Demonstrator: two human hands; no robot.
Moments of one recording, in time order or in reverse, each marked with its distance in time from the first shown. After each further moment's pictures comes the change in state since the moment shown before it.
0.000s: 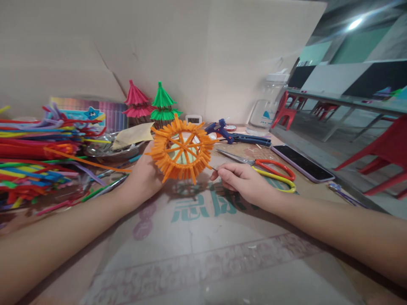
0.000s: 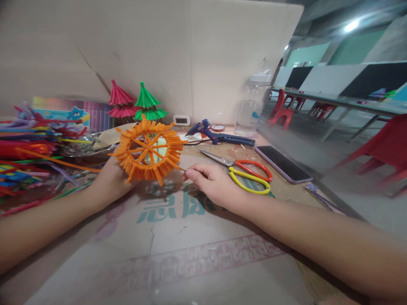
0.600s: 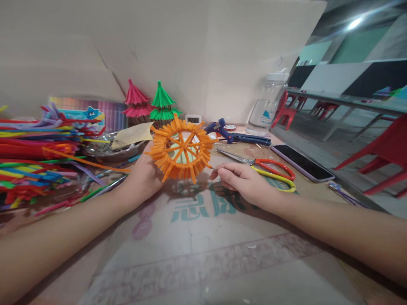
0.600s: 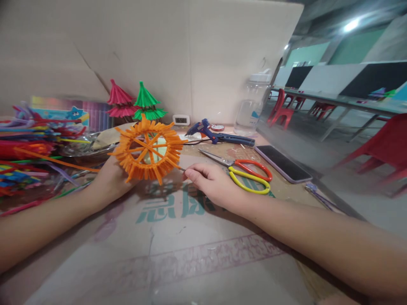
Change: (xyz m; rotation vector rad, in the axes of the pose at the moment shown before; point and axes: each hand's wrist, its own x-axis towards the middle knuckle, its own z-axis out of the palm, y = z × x) left_hand 0.001 -0.002 0.001 0.053 0.030 0.054; right_hand -0.001 -0.002 0.000 -0.012 -0.006 -0.003
